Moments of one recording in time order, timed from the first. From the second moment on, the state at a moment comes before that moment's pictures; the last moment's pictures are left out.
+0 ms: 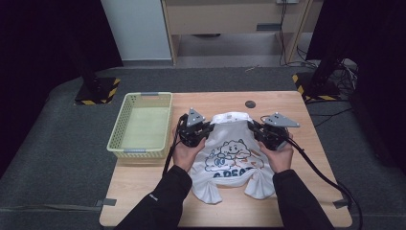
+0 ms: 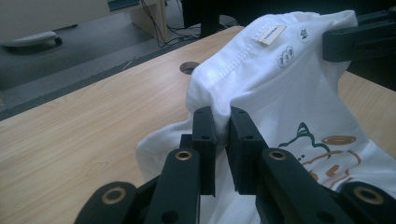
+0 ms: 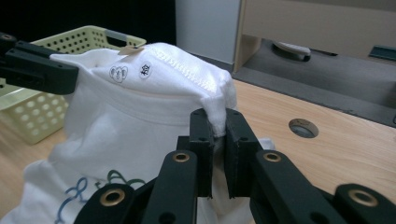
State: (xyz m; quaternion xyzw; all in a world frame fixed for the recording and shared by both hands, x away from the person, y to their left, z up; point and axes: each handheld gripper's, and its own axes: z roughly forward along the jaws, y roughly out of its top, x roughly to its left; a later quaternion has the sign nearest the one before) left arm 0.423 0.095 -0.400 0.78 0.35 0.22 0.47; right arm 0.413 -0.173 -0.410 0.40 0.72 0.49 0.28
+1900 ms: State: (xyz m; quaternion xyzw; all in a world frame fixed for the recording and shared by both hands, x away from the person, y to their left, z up) left arm 0.342 0.166 -0.451 0.80 0.40 0.21 0.40; right arm 0.345 -0.229 -0.460 0.47 0.73 0.43 0.27
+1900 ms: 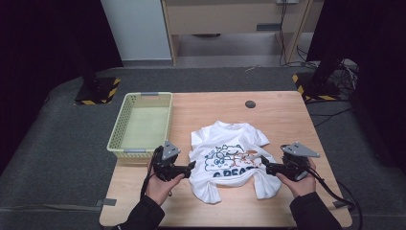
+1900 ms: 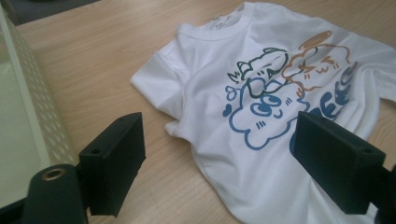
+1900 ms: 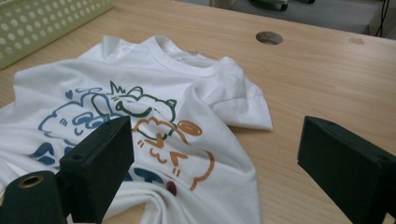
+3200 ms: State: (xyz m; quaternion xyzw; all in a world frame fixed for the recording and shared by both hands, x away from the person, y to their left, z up) left arm 0.332 0.148 -0.525 0.87 0.37 0.17 0.29; right arm 0.342 -0.243 -0.530 0.48 0.79 0.29 0.23
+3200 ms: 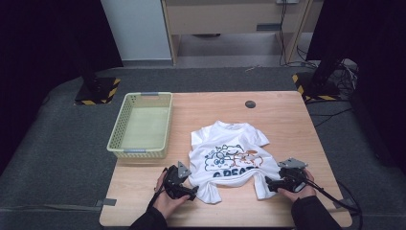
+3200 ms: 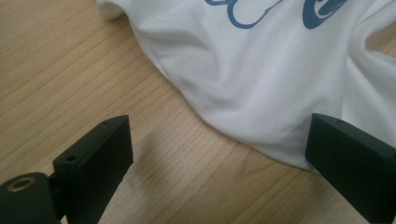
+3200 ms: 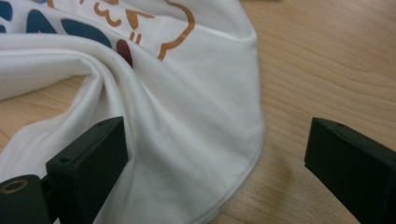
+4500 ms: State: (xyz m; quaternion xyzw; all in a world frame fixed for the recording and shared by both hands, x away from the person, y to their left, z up) left arm 0.355 0.159 -0.527 0.84 0.39 0.24 0.30; right arm 0.370 -0.251 -0.531 0.49 0.76 0.32 0.27
